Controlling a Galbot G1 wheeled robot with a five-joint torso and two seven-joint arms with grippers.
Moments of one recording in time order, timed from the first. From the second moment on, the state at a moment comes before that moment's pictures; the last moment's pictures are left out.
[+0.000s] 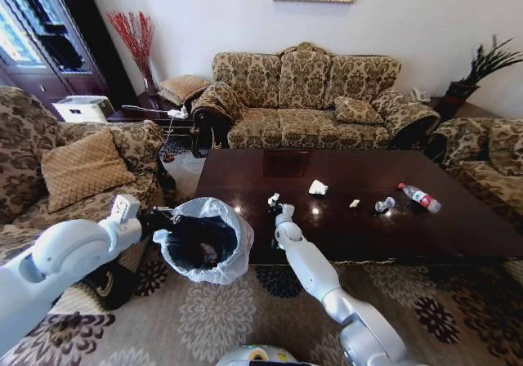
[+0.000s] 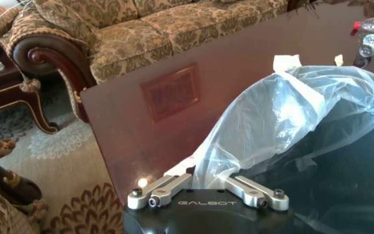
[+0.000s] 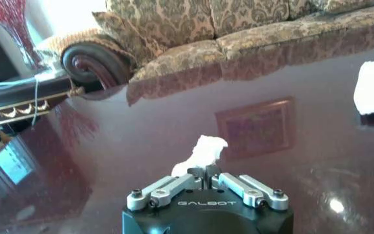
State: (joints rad) left arm 1.55 -0.38 -0.95 -2.27 -1.04 0.69 0.03; right arm -0.56 1.51 0.03 0.99 0.59 -0.05 0.26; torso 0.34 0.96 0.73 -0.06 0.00
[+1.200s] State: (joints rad) left arm 1.55 -0.38 -0.95 -2.27 -1.04 0.69 0.03; right arm -1.02 1.11 -0.15 2.14 0.36 0.06 -0.32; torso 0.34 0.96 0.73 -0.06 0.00
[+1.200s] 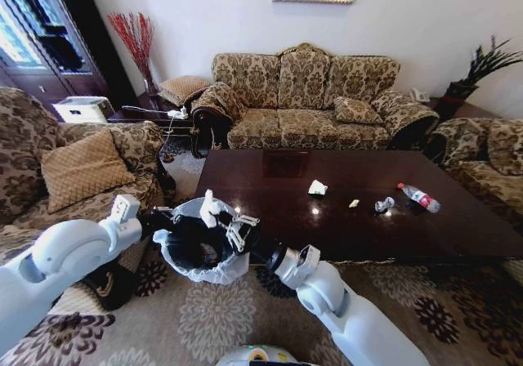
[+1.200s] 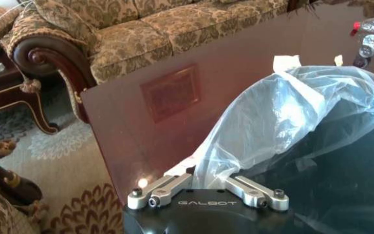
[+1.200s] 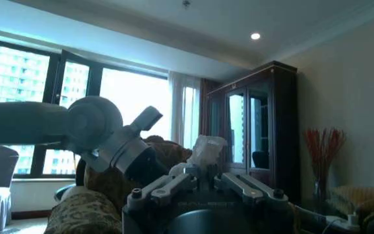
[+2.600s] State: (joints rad) left arm 1.55 -0.38 -0.95 -2.27 -1.04 0.69 0.03; right arm -0.95 1.12 -0.21 2.11 0.10 0.11 -0.39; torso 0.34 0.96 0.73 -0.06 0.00
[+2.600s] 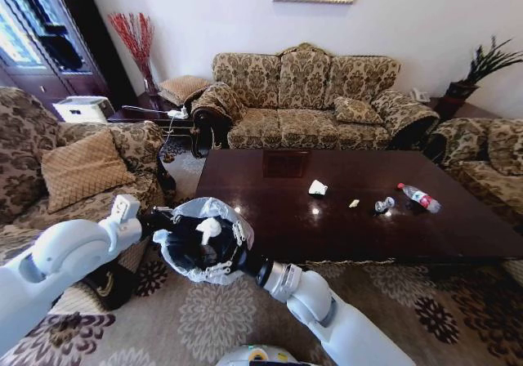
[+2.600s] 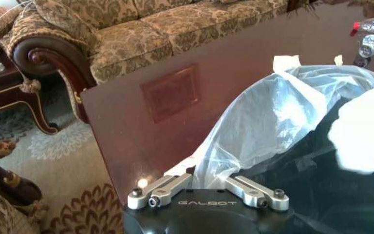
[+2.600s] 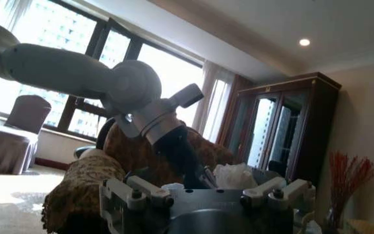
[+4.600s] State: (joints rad) left arm 1.55 -0.38 -0.95 -2.27 -1.04 0.70 0.03; right arm -0.97 1.12 0.16 1.96 0.63 -0.11 0.17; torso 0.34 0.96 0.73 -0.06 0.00
